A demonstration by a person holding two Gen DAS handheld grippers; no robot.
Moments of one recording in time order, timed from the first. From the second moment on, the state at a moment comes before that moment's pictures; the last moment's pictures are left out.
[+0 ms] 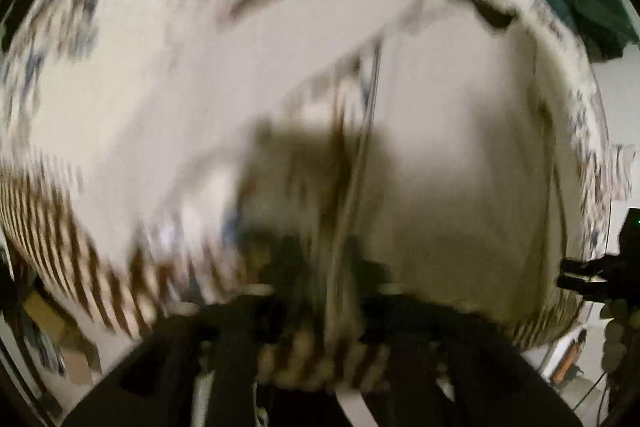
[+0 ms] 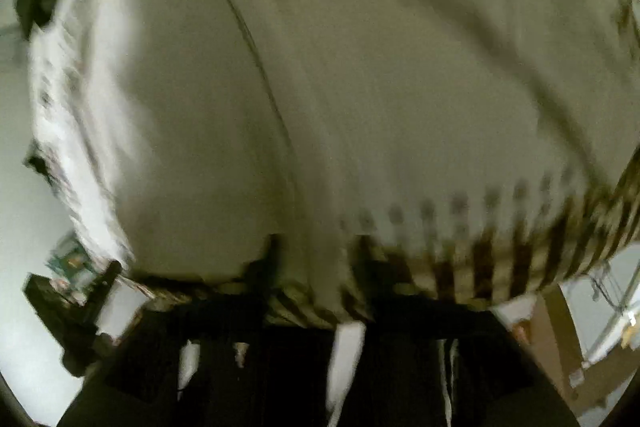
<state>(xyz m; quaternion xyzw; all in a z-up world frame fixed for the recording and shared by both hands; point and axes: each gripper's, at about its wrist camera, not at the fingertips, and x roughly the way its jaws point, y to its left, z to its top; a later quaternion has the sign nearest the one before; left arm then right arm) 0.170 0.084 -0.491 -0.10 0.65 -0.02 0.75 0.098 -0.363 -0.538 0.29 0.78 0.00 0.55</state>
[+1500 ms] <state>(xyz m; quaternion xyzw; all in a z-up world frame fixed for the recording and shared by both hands) 0.276 0.099 -0.494 -0.14 0.63 -0.08 0.76 0.261 -0.349 -0.554 0.27 0.74 0.05 0.61</state>
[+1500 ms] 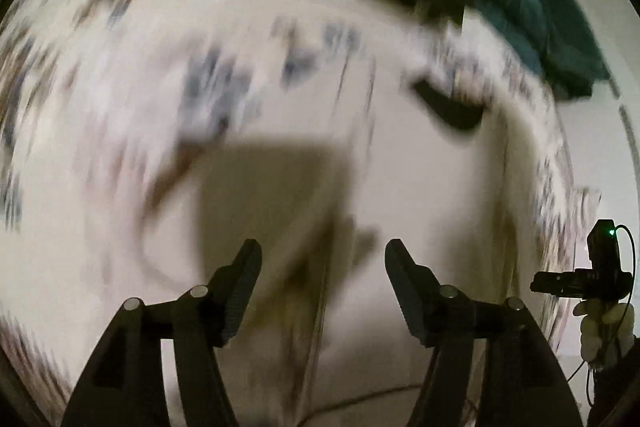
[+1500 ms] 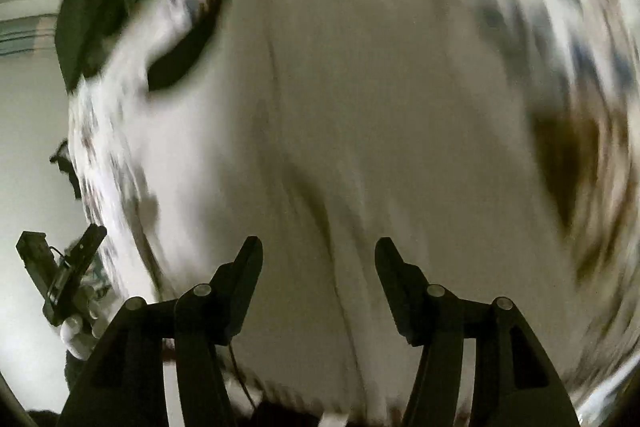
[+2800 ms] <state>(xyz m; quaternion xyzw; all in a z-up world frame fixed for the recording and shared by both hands) 0.099 0.121 -0.544 -0.19 0.68 -0.10 0.70 0.042 -0.353 -0.598 0.35 0.74 -0.07 0.57</state>
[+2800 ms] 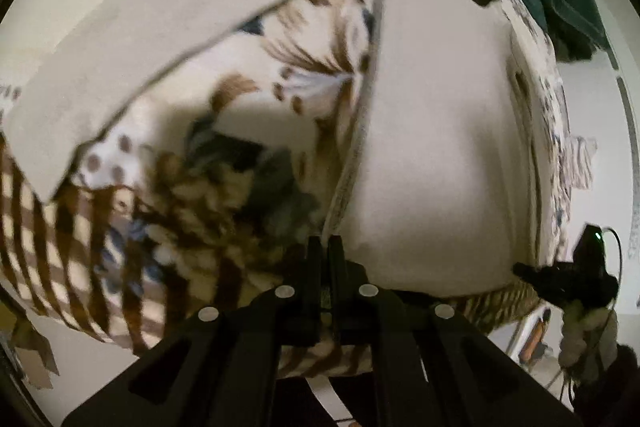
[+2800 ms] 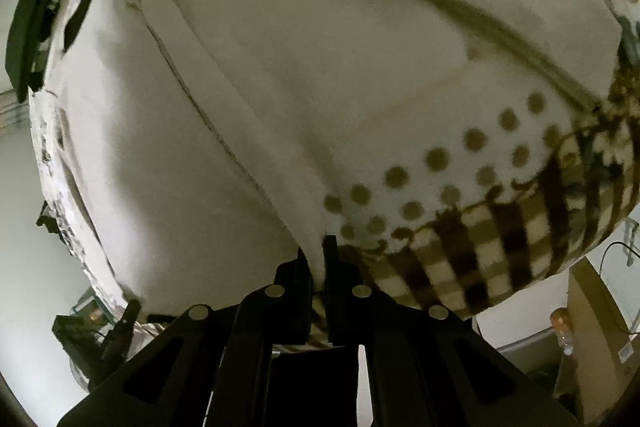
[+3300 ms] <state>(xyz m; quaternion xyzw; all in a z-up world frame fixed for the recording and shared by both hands) 0.124 0.071 -0.508 -0.07 0.65 -0.03 0.75 -0.031 -0.524 -0.551 0.48 0.54 -0.30 0.62</state>
